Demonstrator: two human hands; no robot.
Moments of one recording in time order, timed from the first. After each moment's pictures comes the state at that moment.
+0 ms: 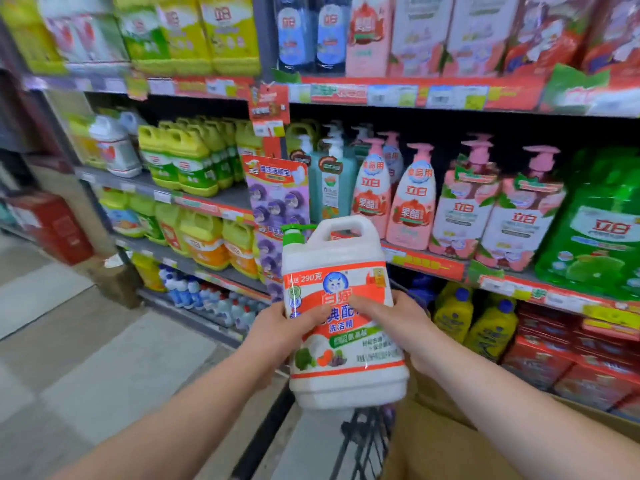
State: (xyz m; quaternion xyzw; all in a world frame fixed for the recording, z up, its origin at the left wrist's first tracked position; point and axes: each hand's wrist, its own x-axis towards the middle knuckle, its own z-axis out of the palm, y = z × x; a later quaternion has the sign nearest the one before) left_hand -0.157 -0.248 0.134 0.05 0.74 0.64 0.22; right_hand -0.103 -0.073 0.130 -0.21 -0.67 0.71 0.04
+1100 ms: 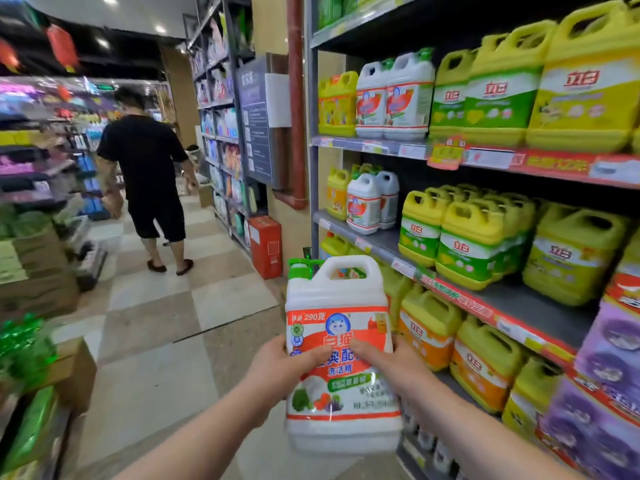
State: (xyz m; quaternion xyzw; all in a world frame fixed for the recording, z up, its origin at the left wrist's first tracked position) left_hand -0.443 -0.706 0.150 -0.12 0.74 0.66 0.03; right_hand -0.489 -0.525 0.134 0.01 -0.69 0.72 -0.12
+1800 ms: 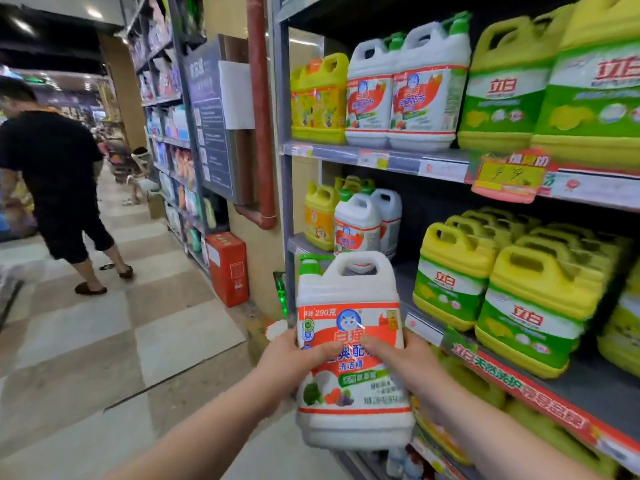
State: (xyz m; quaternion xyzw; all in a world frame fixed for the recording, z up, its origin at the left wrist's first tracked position) left_hand -0.769 -0.757 0.156 -0.04 0.71 0.70 0.09; right_hand -0.783 -0.573 0.146 -0.03 -0.69 0.72 -0.05
